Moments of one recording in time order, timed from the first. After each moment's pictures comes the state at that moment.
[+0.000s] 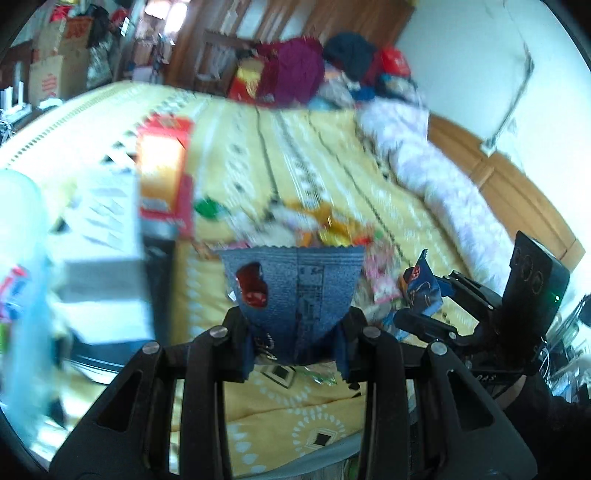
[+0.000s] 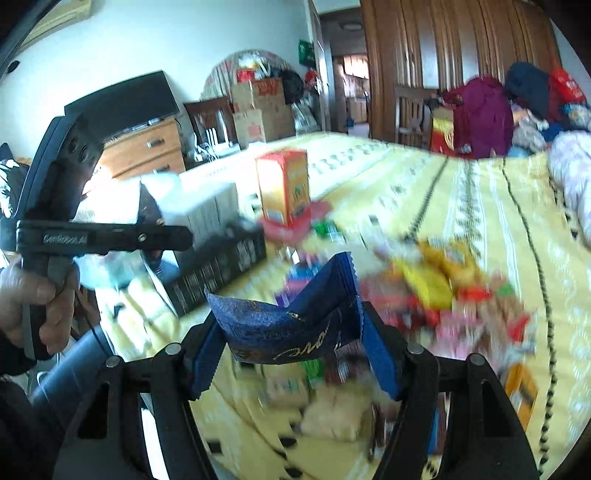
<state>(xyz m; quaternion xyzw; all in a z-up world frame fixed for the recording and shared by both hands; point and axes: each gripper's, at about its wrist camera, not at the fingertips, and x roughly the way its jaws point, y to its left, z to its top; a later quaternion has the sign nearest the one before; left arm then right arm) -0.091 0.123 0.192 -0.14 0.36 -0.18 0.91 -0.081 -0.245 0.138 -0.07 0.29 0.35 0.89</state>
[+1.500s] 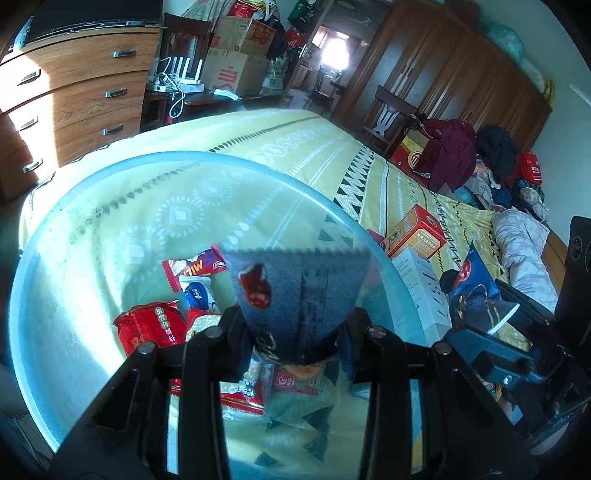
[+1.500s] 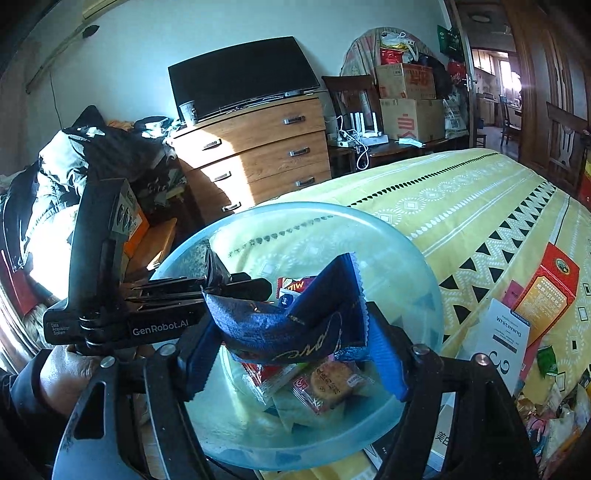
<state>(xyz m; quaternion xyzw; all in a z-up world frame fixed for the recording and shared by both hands) -0.155 0.368 0.190 -0.25 0.33 0.09 0.91 -0.088 0.107 0.192 -0.11 0.31 0.56 0.76</state>
